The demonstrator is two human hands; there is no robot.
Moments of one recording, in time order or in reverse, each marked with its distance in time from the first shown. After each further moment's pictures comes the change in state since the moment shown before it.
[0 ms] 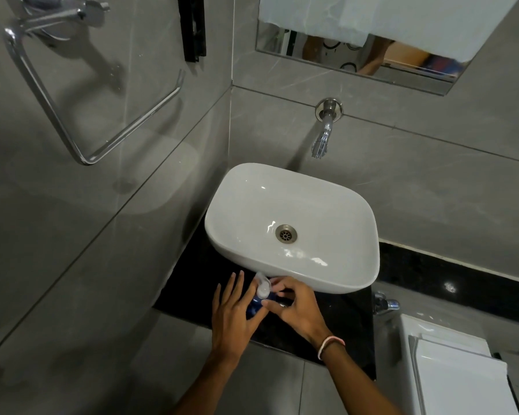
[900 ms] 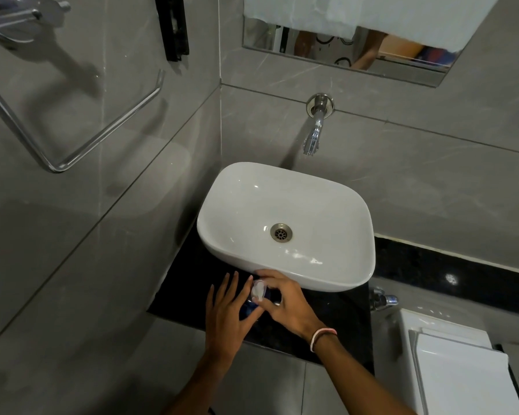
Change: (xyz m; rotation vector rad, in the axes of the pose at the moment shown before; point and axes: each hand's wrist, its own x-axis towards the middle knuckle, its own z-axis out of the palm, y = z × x) left_hand 0.005 0.001 -0.004 0.055 -0.012 0.035; right_hand 0.016 -0.003 0.001 -0.128 -0.091 -0.144
